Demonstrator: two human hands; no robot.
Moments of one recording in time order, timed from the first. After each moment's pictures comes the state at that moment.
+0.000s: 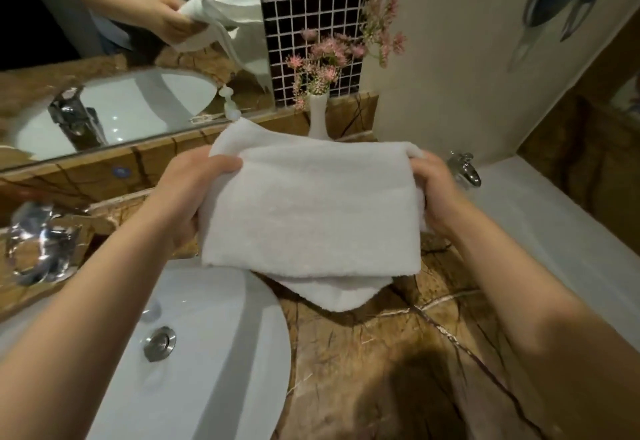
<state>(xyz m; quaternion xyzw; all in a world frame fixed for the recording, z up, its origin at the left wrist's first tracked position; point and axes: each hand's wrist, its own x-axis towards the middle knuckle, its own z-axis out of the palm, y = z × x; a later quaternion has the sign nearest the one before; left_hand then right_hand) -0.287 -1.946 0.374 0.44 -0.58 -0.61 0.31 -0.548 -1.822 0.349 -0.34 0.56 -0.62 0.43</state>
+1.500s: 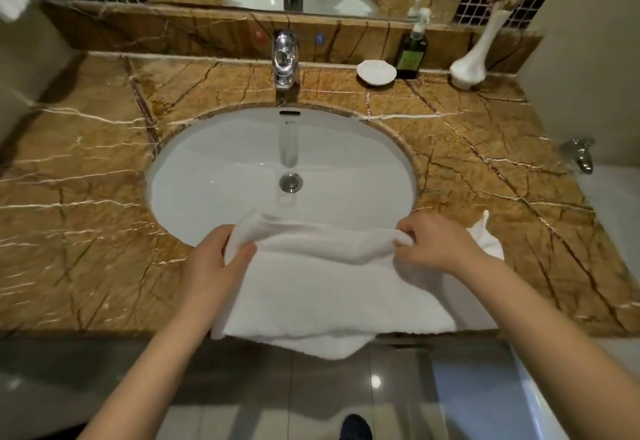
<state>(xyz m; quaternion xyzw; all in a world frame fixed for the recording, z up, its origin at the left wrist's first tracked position) 0.014 -1.654 0.243 0.65 -0.62 -0.31 0.31 -0.313 -1.666 0.261 -0.73 0.66 -0.01 0.18</state>
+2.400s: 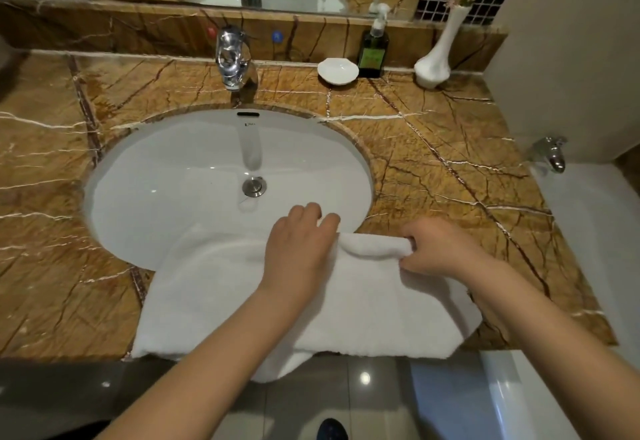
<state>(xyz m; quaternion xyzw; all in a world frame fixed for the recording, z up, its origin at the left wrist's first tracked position) -0.166 -1.673 0.263 0.51 -0.85 -0.06 0.10 -0.383 -1.665 0.277 -0.69 0.69 0.09 0.19</state>
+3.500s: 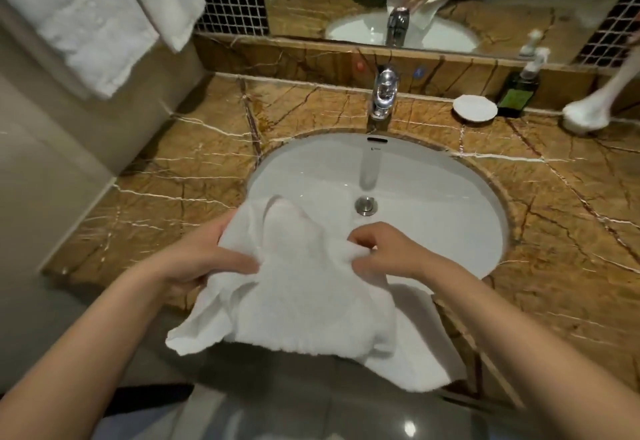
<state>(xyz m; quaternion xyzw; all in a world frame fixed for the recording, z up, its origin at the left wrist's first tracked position) 0.131 -1.676 0.337 0.57 -0.48 -0.64 0.22 -0.151 -1.726 0.278 -0.73 0.49 -0.09 0.47</state>
